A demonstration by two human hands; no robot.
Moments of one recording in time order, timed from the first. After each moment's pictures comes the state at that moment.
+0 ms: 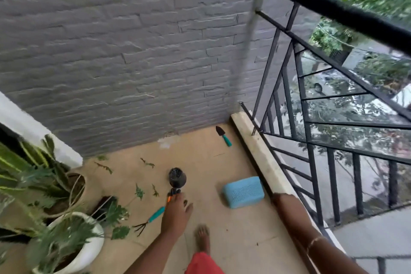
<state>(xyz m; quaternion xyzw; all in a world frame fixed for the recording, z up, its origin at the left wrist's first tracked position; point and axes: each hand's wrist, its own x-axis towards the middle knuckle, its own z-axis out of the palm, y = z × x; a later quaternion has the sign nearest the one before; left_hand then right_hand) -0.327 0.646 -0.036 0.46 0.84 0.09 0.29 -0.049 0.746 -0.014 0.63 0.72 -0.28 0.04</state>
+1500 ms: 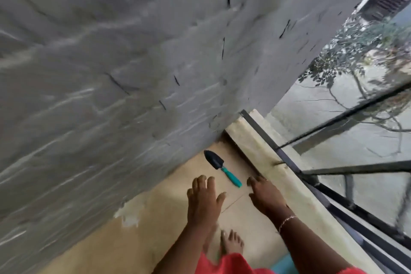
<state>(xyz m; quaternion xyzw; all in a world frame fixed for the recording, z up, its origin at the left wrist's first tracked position) -0.452 1.296 -0.305 0.66 0.69 -0.08 0.27 -0.277 1.320 -0.329 0.63 0.67 -0.33 0.19</state>
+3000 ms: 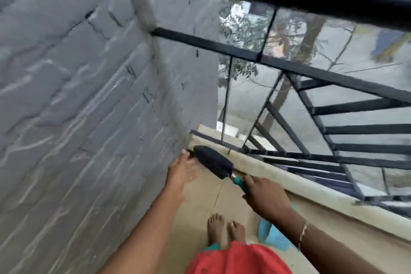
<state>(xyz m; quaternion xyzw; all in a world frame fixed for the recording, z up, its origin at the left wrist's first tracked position) -0.427 1.330 -0.030 0.29 0.63 0.19 0.70 -0.265 1.187 -0.034 0.77 0.61 -0.18 0.06</state>
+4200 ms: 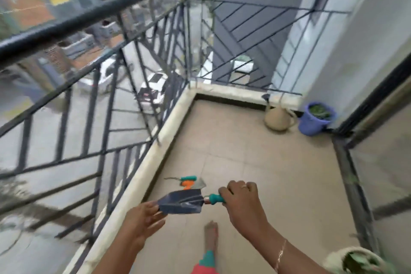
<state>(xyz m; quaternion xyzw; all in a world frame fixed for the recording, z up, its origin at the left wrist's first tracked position) 0.029 0.568 0.027 0.64 0.23 -0.38 0.63 -0.101 0.367 0.020 0.99 -0.12 0.10 0.03</state>
